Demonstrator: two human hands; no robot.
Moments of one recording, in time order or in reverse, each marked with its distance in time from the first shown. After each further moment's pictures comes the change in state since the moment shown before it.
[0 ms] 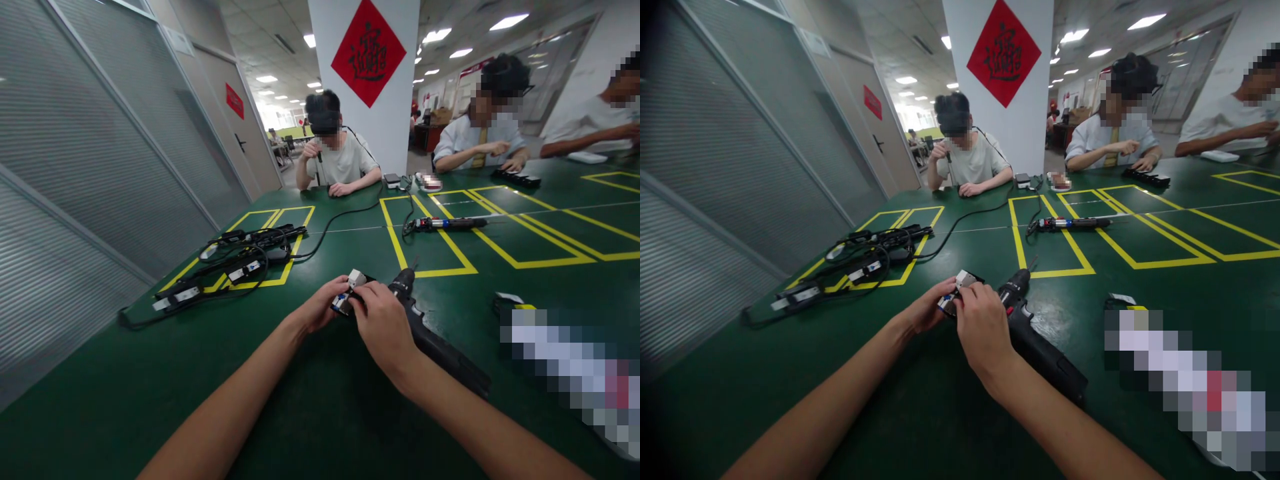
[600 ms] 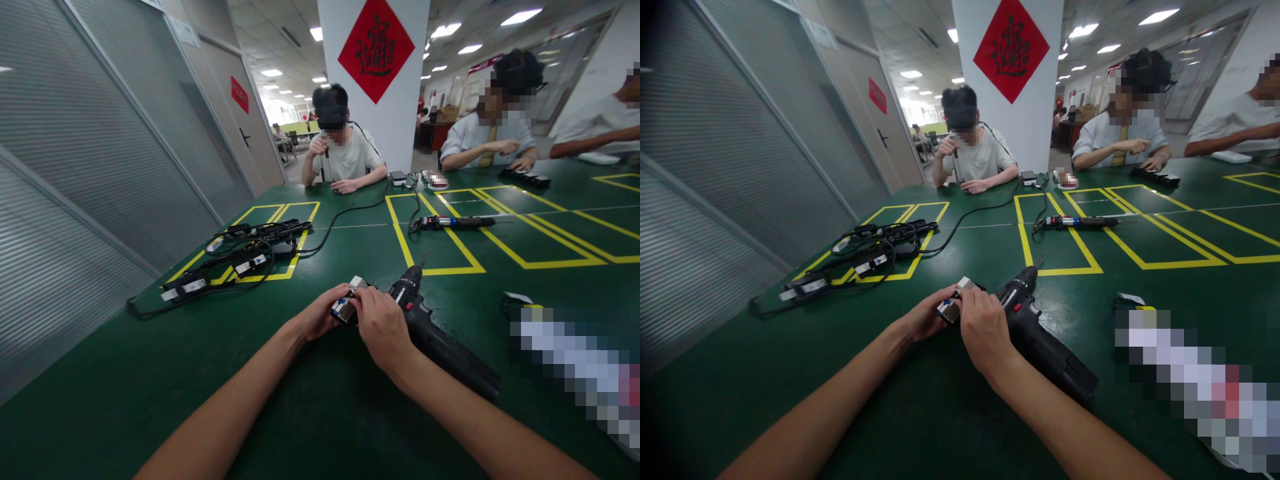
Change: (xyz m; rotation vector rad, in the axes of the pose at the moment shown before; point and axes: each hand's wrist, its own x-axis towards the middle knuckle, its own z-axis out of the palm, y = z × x) left_hand -0.023 -0.009 -0.004 -0.115 0.065 -0.100; right_hand -0.010 0.005 0.024 -0.169 -0.052 -0.133
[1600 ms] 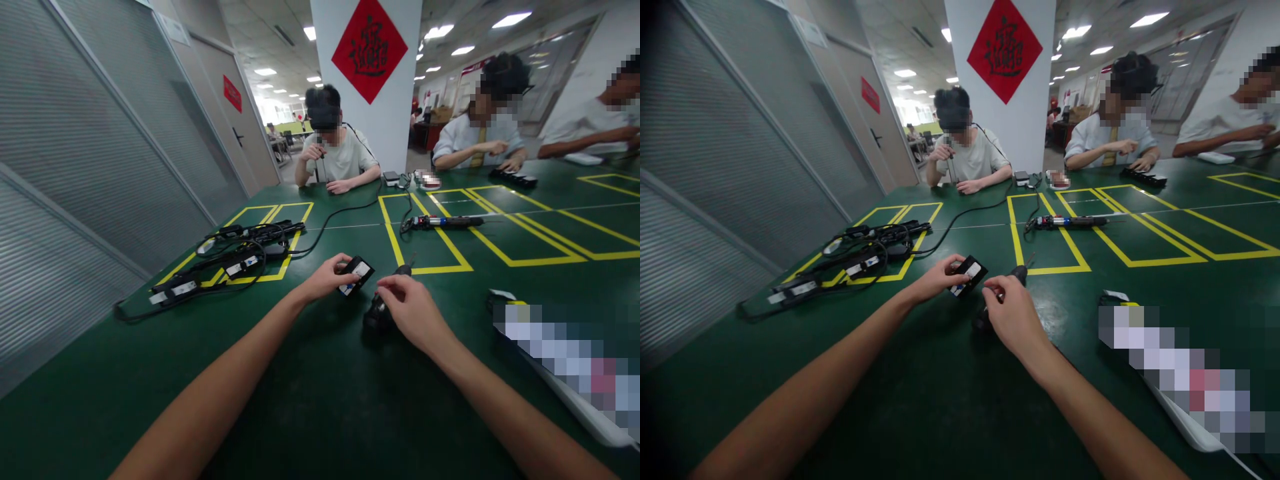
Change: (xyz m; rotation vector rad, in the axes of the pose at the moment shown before) left_hand 0.050 0.040 0.007 0.812 -0.001 0.276; right_hand 0.002 0.044 -0.056 0.412 -0.035 0.393
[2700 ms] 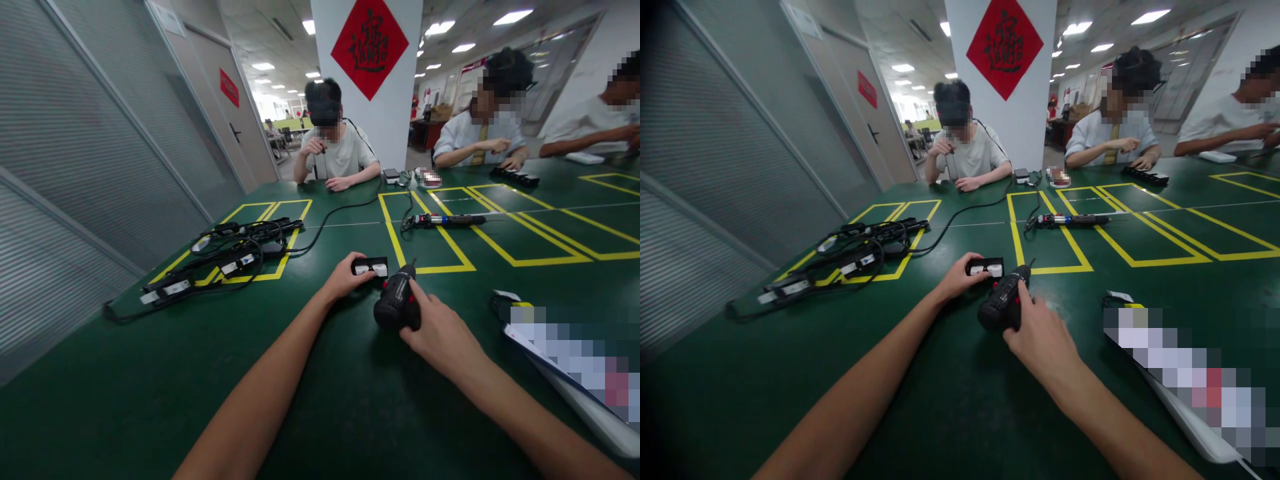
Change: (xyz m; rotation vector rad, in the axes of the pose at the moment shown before) left_hand 0.040 -0.038 0.029 0.338 0.215 0.150; right_hand -0.023 0.022 -0.024 -0.571 -0.213 0.127
